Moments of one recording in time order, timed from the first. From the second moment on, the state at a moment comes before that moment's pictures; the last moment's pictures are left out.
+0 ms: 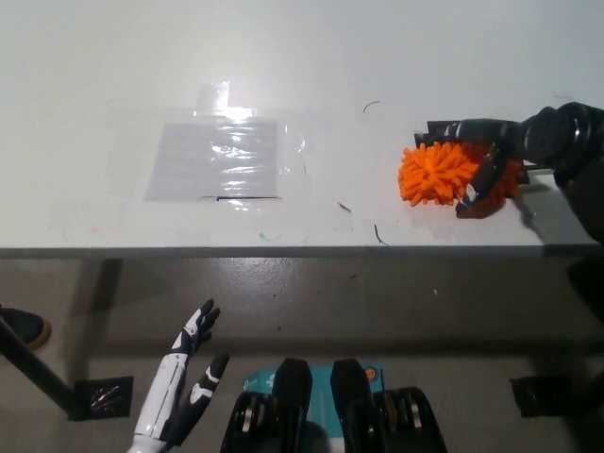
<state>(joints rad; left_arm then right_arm) 0.05 0.08 -0.06 0.05 0.23 -0.32 -0.01 -1.13 -0.36 0.51 1.01 -0.46 0.09 0.60</state>
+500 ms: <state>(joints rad) 0.05 0.08 -0.06 0.05 0.23 -0.32 -0.01 -1.14 -0.29 0.55 1.13 -0.52 0.02 0.40</state>
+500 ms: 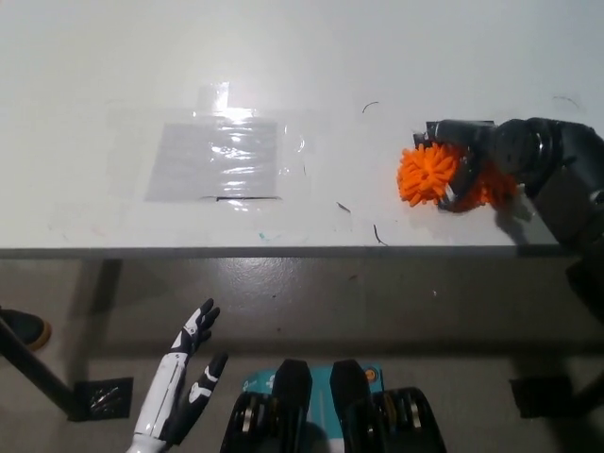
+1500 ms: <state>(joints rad) 0.03 0.10 -0.05 0.05 0.20 -0.32 -0.01 -1.14 -0.30 0.50 1.26 -0.55 -0.21 0.02</state>
